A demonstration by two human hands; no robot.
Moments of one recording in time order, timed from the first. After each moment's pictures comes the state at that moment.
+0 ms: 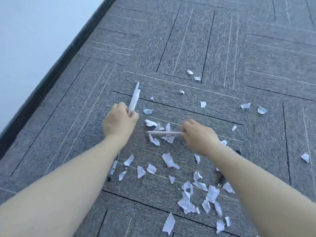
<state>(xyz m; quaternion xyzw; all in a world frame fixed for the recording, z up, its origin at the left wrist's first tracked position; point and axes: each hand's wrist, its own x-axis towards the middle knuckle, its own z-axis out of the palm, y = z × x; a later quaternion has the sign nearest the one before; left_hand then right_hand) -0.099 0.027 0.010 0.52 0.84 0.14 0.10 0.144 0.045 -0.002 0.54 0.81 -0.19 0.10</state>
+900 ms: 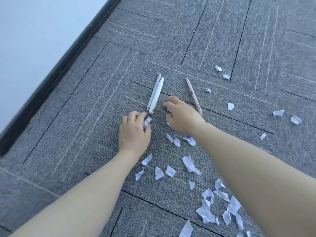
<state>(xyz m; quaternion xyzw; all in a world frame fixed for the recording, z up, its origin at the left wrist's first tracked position) -0.123 -0.013 -0.040 0.57 0.79 0.16 0.12 0.028 0.095 -0.011 0.44 0.87 -0.23 0.05</state>
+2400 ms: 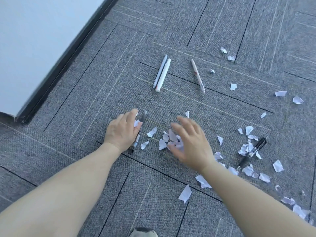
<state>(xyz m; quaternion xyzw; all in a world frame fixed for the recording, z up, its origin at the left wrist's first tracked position) -0.160 -0.094 -0.038 0.68 0.73 0.05 0.08 0.090 -0.060 -0.030 0.44 0.87 -0.20 -0.03</state>
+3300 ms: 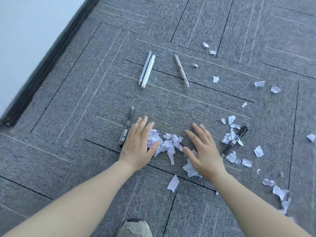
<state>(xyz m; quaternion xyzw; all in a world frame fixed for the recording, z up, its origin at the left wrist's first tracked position) -0.076 -0.132 -0.044 0.71 0.67 0.10 0.19 0.170 -0.098 -0.035 0.54 0.79 -0.28 -0.04</state>
